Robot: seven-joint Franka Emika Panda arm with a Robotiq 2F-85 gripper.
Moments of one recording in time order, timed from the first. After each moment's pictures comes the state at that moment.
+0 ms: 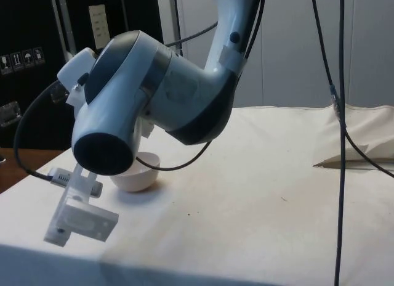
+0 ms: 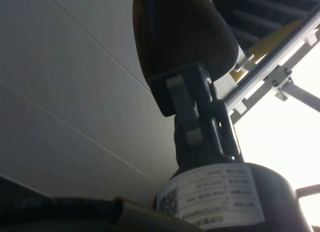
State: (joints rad) arm 0.12 0.75 0.60 -1.82 -1.79 1.04 1.08
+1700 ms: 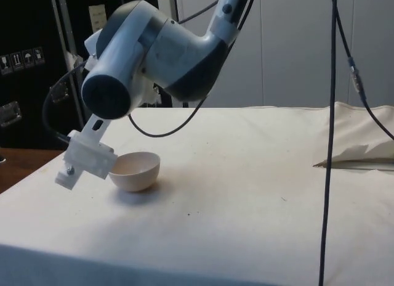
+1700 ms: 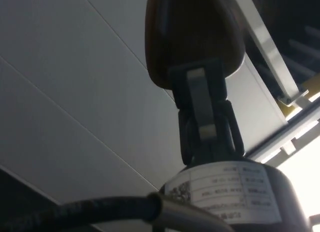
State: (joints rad) arm -0.04 0.61 0.51 -1.90 -1.68 1.29 1.25
